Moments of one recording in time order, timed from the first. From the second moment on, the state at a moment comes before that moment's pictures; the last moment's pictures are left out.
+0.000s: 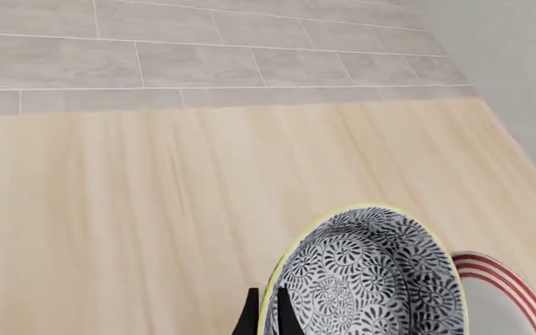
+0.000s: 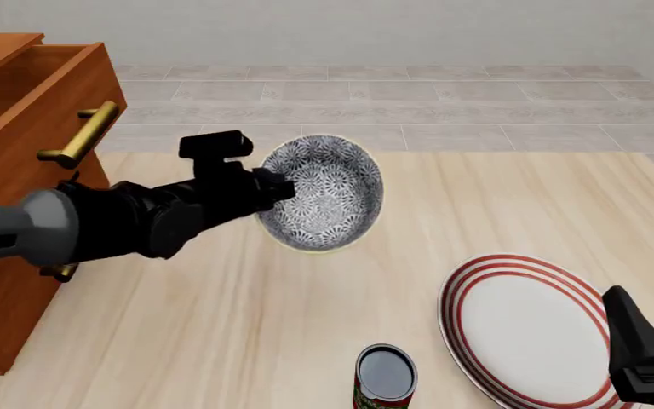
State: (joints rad) left arm -0.49 1.65 -0.92 -0.20 -0.37; right arm 0.01 0.02 0.00 0.00 0.03
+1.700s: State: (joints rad) left arm -0.33 1.31 -1.07 0.07 -0.35; right arm 0.02 0.01 0.00 0.01 0.02
